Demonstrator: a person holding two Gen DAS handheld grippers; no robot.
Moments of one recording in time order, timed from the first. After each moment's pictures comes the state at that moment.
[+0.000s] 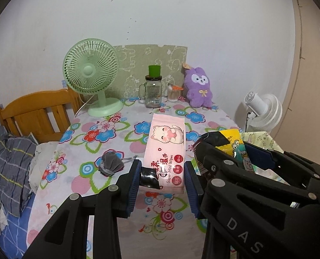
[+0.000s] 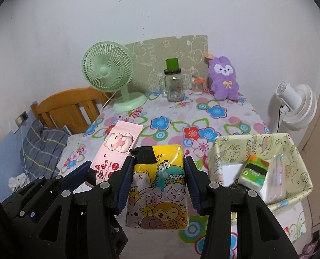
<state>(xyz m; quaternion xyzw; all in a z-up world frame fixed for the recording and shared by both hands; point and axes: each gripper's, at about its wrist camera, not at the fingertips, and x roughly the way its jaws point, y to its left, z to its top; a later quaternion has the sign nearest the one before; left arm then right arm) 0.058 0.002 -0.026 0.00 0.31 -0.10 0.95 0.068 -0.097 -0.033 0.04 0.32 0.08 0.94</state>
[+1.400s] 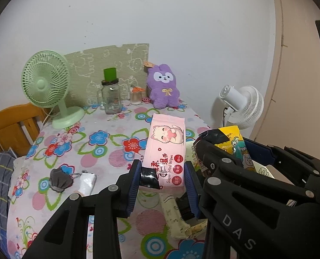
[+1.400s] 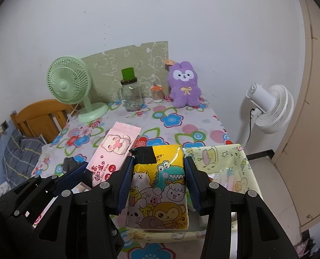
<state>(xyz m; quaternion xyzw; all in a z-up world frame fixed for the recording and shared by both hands) 0.086 -0.109 -0.032 0.03 0.31 -0.16 0.94 0.086 -0.207 -0.036 0.04 0.31 0.01 0.95</state>
